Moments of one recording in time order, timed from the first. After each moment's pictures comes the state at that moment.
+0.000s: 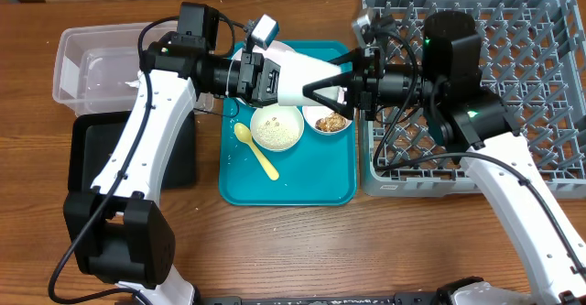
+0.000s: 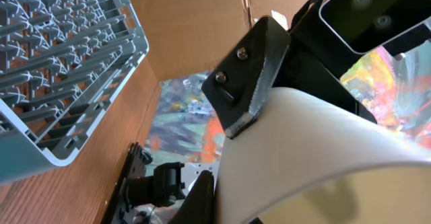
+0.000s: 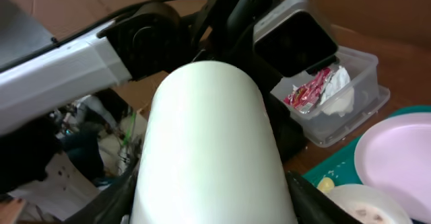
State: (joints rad) left arm -0.16 1.81 1.60 -0.94 1.56 -0.15; right arm 0.31 1.43 1.32 -0.28 -1.04 0.23
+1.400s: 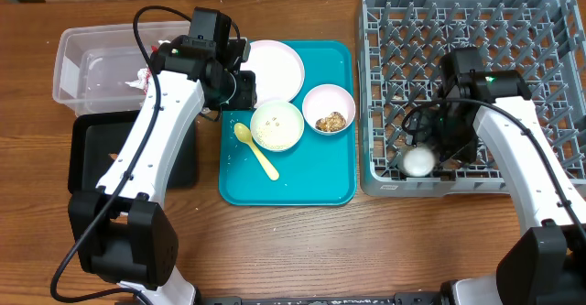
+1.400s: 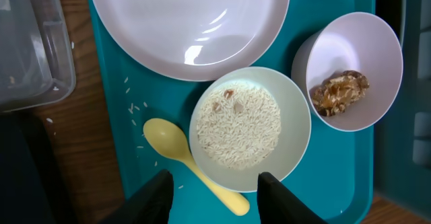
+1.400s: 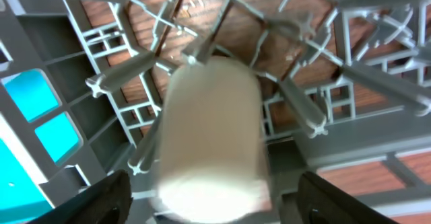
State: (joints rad) left arm -0.21 1.81 1.60 -1.02 0.19 -0.16; right arm 0.08 1.62 1.34 -1.23 -0.03 0.39
